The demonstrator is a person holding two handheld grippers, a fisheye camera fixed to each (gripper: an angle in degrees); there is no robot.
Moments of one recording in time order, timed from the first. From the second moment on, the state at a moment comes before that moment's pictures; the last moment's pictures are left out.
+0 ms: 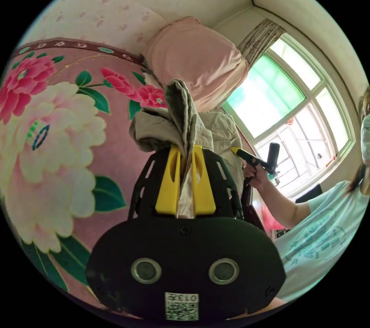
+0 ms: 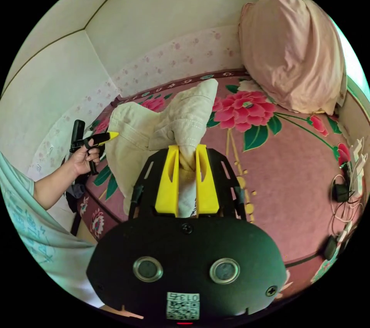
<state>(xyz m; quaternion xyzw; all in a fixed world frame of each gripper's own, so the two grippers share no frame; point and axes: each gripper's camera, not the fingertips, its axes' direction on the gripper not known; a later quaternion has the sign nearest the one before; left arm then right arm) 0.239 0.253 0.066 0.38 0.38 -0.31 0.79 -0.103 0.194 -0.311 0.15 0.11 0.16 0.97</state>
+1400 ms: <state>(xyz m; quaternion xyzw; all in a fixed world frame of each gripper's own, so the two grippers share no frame) 0.399 0.446 0.092 0.17 0.23 -0.51 0.81 -0.187 0.156 -0.323 0.10 0.13 0.12 0.98</state>
